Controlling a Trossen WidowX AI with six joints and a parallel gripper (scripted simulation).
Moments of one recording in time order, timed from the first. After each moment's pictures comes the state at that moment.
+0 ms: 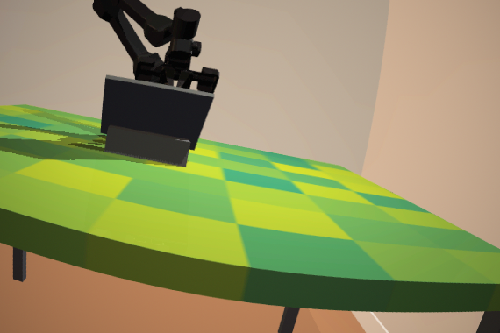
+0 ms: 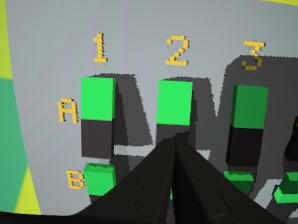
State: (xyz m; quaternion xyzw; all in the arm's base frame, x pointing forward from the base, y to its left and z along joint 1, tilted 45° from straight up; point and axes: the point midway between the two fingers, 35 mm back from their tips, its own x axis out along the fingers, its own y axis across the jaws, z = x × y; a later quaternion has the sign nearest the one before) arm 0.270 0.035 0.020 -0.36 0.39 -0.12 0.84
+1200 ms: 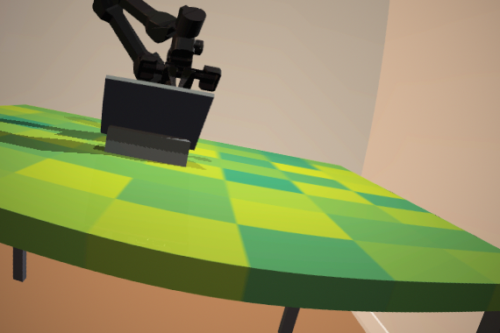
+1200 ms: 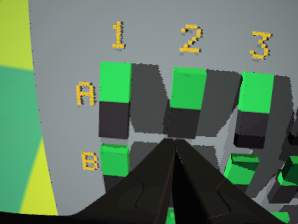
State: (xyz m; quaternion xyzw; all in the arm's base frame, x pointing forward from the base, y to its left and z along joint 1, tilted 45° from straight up) arm 0.261 0.042 0.021 -0.36 0.40 -0.12 0.84
